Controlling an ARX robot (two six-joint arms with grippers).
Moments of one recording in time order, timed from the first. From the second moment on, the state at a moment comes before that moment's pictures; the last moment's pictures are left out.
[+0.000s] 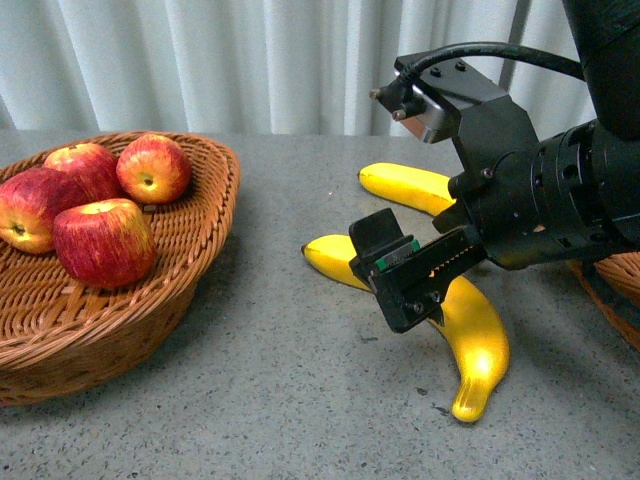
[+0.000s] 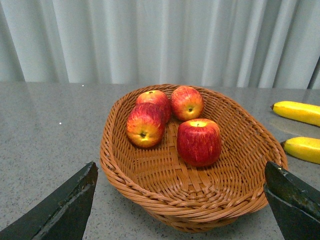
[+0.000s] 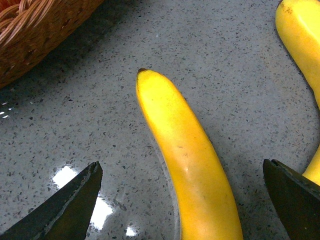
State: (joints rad) left arm 0.00 0.01 0.01 0.00 0.00 0.00; right arm 0.40 1.74 0.95 0.11 -0.19 -0.19
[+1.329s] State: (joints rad) left arm 0.00 0.01 0.01 0.00 0.00 0.00; right arm -0.02 1.45 0.83 0.20 -0.24 -0.33
